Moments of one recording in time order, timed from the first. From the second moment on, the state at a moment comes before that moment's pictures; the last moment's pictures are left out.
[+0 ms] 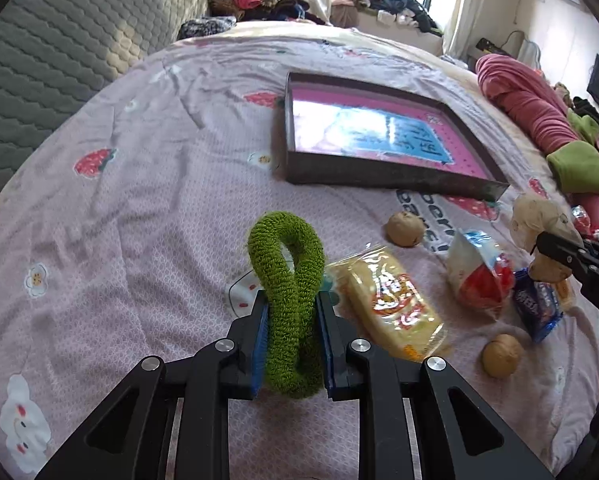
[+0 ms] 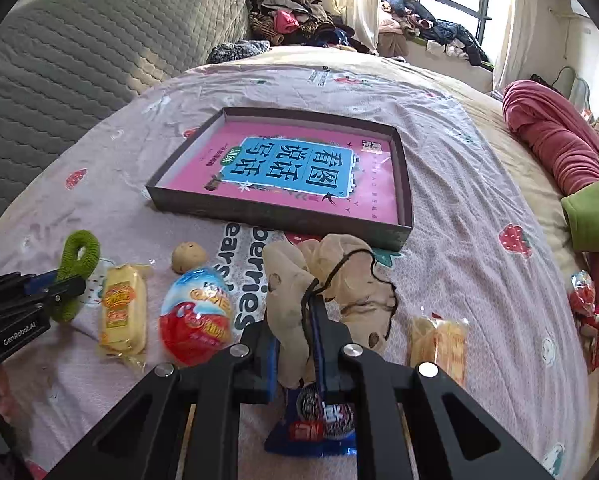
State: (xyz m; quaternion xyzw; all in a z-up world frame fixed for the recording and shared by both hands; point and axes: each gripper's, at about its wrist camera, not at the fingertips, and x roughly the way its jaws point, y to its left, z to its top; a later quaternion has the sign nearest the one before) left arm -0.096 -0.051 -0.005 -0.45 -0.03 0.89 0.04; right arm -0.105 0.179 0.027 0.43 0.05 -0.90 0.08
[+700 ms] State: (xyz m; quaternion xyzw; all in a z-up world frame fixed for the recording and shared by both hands) left arm -0.036 -0.009 0.048 -0.40 -0.01 0.92 0.07; right arm -0.041 0.180 0.076 0.38 0.01 -0.92 0.10
